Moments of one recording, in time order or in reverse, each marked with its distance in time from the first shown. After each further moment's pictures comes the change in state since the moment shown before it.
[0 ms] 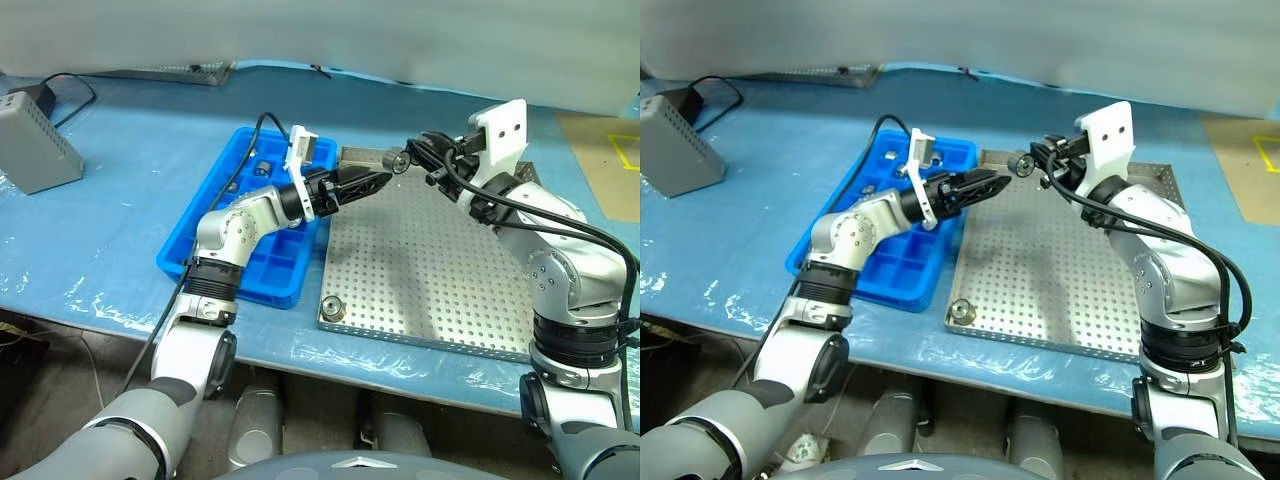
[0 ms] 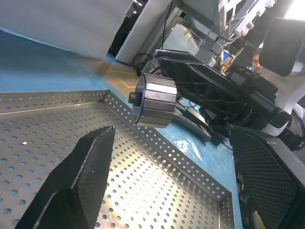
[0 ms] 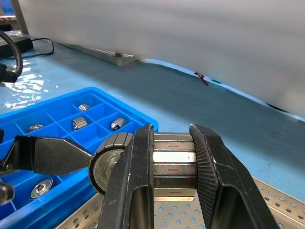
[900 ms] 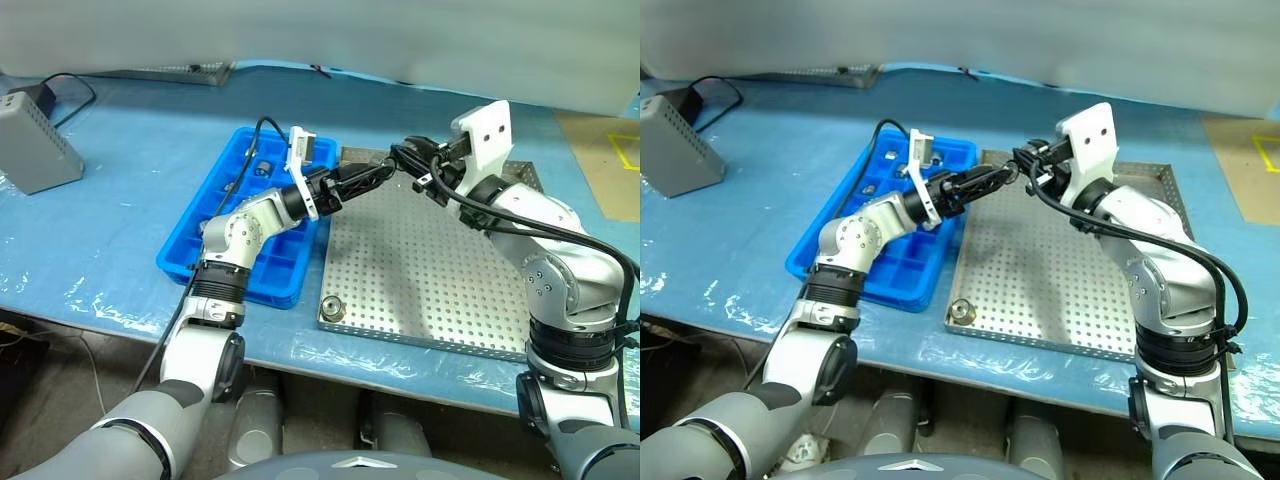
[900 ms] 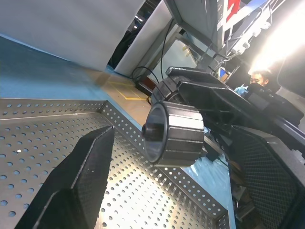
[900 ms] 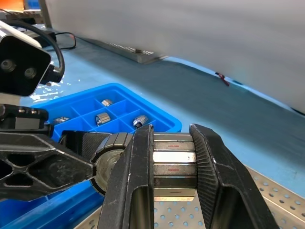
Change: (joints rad) left arm 0.000 -0.040 0.047 0.037 -0.002 -0.026 0.019; right arm 0.007 0.013 0.037 -0.087 0.014 0.077 0.016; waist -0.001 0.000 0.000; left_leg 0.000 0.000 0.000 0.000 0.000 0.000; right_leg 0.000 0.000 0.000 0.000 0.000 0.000
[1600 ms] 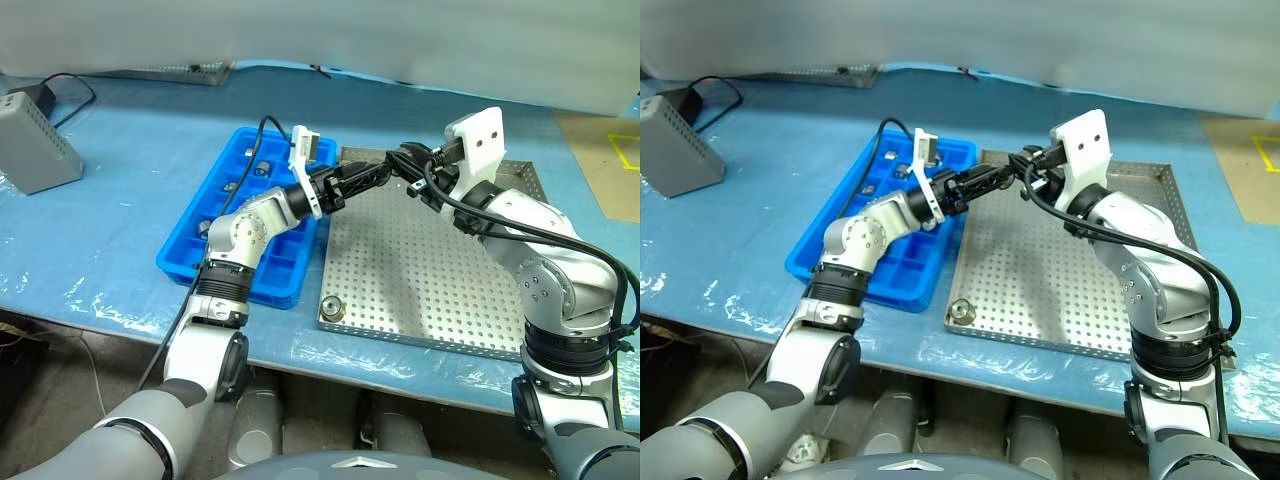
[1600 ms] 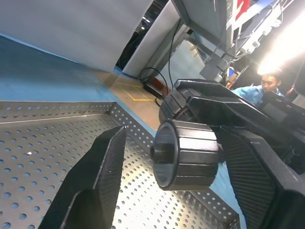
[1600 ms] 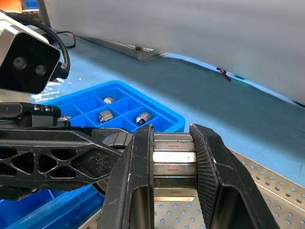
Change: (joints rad) left arm -0.012 -0.014 -0.003 0.020 0.028 -0.030 0.024; right arm 0.006 0.019 0.005 -0.016 0.008 0.019 -0.035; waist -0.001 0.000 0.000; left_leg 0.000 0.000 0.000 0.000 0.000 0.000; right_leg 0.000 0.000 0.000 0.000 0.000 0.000
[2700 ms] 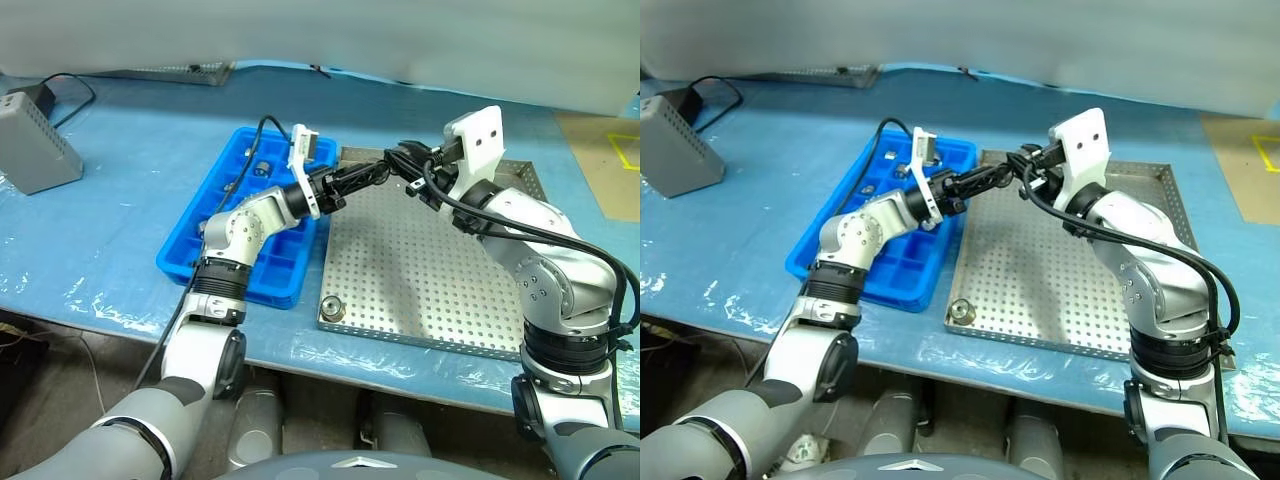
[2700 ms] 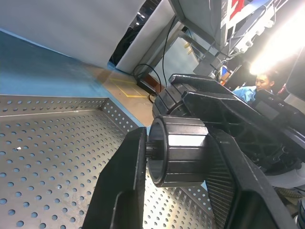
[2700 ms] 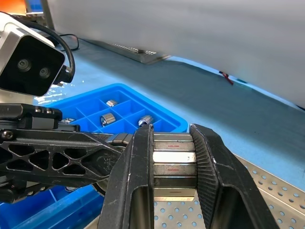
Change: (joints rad) left arm -0.008 0.015 0.007 -0.005 -0.023 0.048 -0.009; right arm -0.004 0.000 0.006 0.006 -0.005 -0.016 0.005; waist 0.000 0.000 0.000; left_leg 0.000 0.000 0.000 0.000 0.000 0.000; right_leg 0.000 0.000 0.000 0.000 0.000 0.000
